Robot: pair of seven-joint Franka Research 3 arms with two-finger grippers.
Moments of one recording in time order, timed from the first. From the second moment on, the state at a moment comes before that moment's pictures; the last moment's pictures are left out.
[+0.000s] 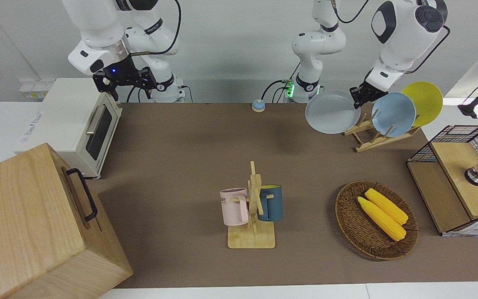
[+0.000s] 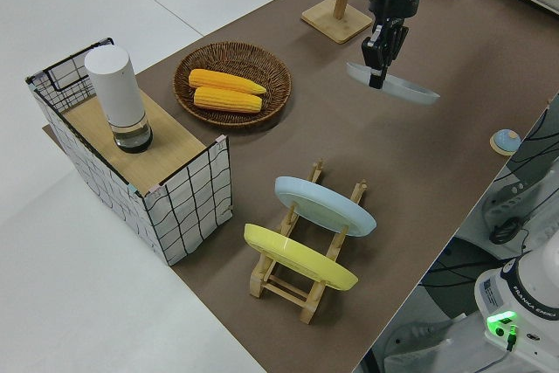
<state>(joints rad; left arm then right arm) 0.10 -0.15 -0.15 -1.95 0.25 1.53 -0.11 -0.26 0.02 0.38 -1.48 -0.03 1.38 0.04</state>
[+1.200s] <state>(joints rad) 0.08 0.00 -0.22 -1.96 0.84 1.30 -0.25 -0.26 0.02 0.38 -1.48 -0.03 1.38 0.04</state>
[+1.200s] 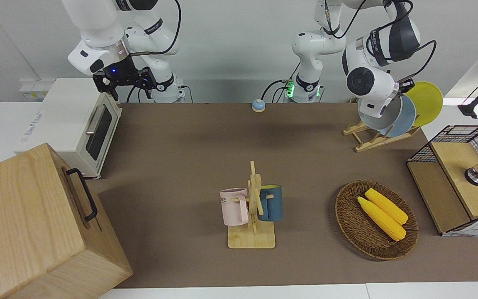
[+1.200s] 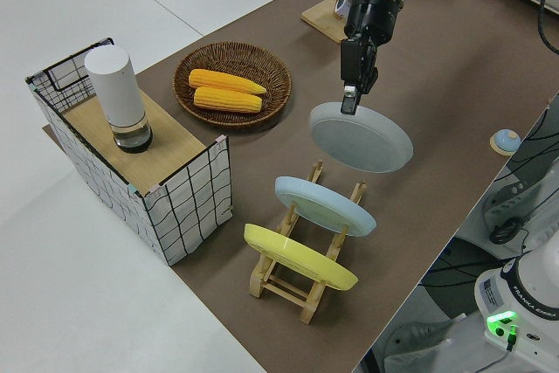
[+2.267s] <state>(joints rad) 0.04 0.09 -0.22 -2.07 0.83 1.38 -0.46 -0.26 0.02 0.38 -1.48 -0.03 1.38 0.04</state>
